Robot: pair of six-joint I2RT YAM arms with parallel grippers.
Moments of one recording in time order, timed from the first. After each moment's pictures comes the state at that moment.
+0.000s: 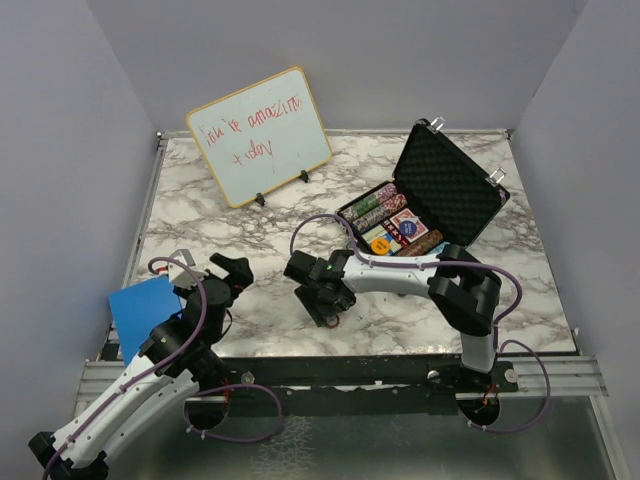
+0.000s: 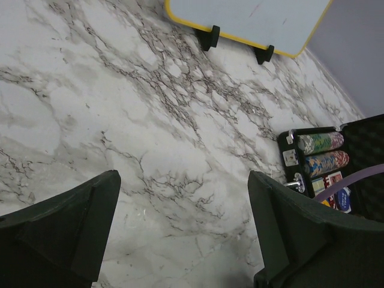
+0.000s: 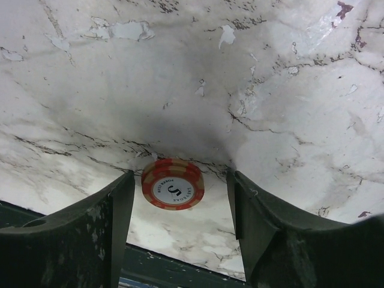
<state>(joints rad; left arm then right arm) -0.73 0.30 0.37 -0.53 -0.77 -1.00 1.13 1.93 1.31 -0.75 0.13 0.46</state>
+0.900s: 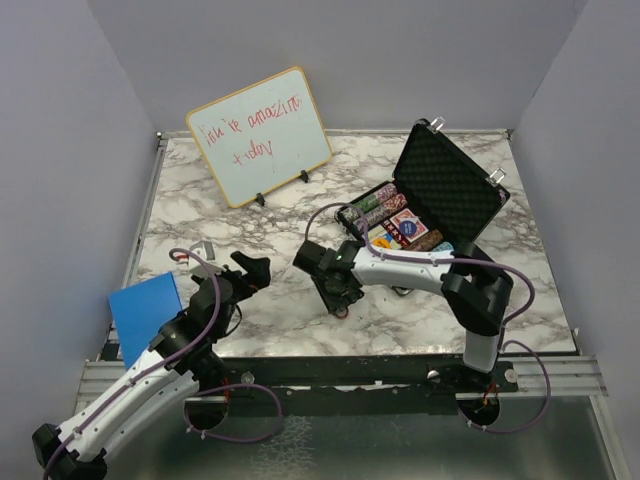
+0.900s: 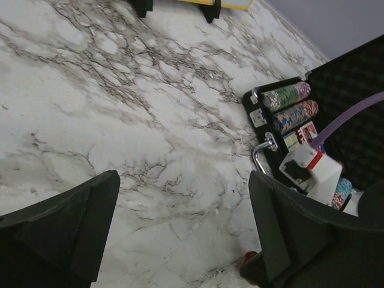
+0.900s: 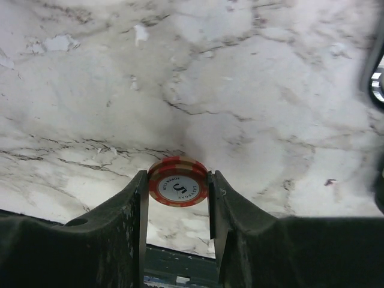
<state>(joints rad) -0.73 0.35 0.32 -0.31 -0.59 -0.86 1.09 1.89 1.31 -0.81 0.17 0.55</state>
